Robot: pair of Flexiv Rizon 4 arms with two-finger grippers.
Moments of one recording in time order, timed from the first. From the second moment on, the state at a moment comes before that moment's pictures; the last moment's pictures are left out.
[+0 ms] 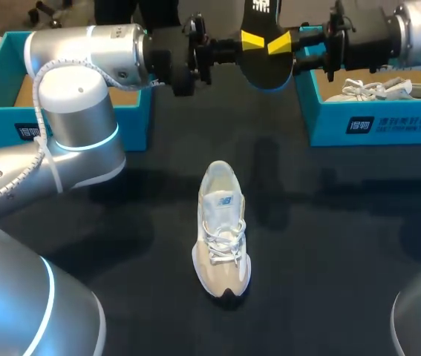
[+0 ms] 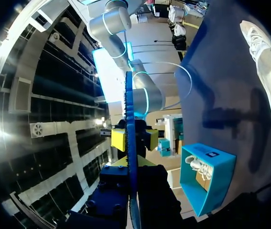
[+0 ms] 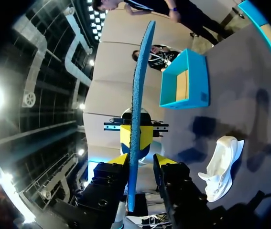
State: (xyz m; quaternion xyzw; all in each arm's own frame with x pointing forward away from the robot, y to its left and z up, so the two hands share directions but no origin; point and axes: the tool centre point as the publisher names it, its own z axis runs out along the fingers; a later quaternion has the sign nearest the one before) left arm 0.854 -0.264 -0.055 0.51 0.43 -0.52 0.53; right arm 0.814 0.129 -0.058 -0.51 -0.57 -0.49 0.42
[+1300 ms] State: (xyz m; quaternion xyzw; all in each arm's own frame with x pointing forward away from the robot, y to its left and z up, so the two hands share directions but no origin) left arm 0.878 -0.195 -0.093 0.39 0.61 -0.58 0.38; right arm 0.826 0.111 -0.050 -0.48 -0.62 -0.57 0.24
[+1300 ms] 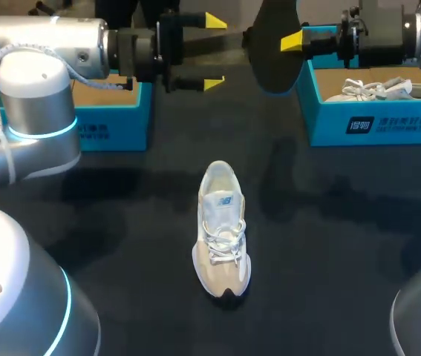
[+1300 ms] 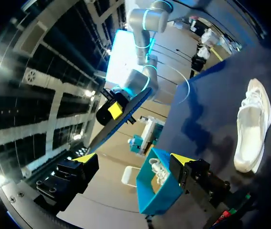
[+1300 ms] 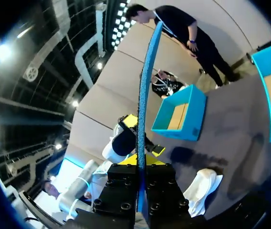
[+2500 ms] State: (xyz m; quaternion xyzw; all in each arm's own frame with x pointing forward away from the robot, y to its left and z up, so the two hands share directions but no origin) left arm 0.877 -0.174 -0.108 0.22 0.69 -0.64 0.27; right arm 0.827 0.126 -0.042 -0.40 -0.65 -0.62 0.18
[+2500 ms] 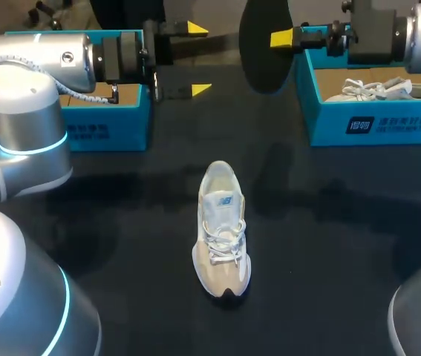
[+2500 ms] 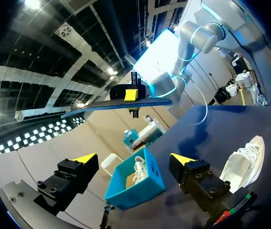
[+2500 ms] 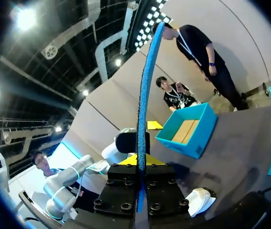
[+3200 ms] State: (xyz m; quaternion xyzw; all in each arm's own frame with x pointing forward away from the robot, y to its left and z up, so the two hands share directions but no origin) left arm 0.868 -0.154 -0.157 0.13 0.77 -0.60 0.15; right arm 0.840 0.138 -0.063 -0.32 -0.71 -0.61 0.11
